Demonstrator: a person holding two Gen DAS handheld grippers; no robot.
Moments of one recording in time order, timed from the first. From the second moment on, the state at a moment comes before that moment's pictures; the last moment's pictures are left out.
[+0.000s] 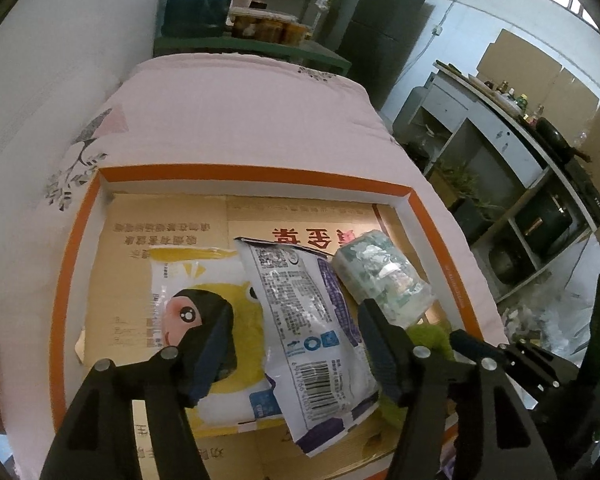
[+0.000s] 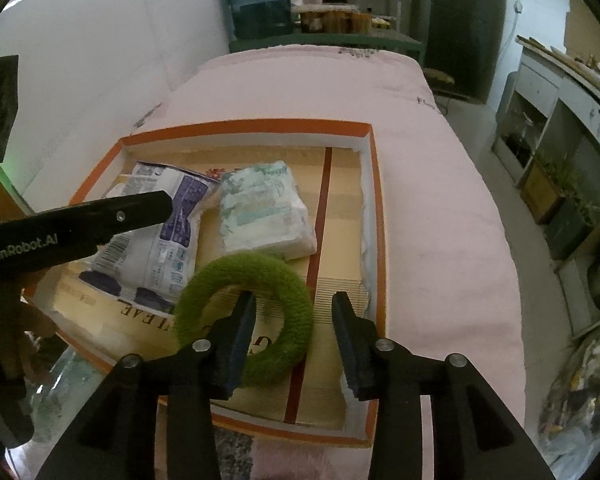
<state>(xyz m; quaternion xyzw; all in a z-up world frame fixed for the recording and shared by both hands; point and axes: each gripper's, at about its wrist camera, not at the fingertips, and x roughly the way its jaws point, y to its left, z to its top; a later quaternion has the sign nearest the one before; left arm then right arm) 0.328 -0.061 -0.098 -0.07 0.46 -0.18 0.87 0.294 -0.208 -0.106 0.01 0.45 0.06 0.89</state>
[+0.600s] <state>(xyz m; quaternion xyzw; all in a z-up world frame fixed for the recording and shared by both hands) 0.306 -0.058 -0.068 -0.06 0.43 -0.17 0.88 0.270 -0.201 -0.079 0.01 0.43 0.06 0.90</state>
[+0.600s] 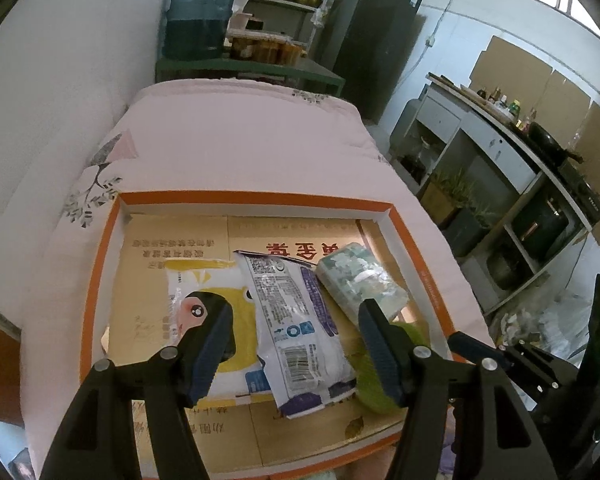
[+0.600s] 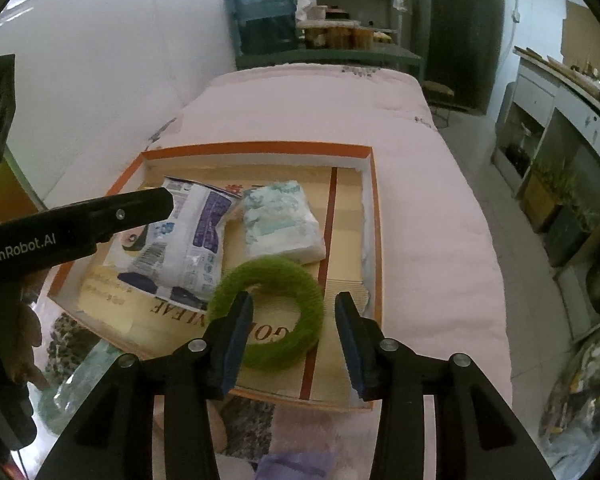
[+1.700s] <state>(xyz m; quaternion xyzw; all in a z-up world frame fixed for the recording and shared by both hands) 0.202 -0.028 -0.016 -0.07 0.36 -0.15 0.92 0.191 -0.184 -0.037 0.02 0.39 0.08 0.92</state>
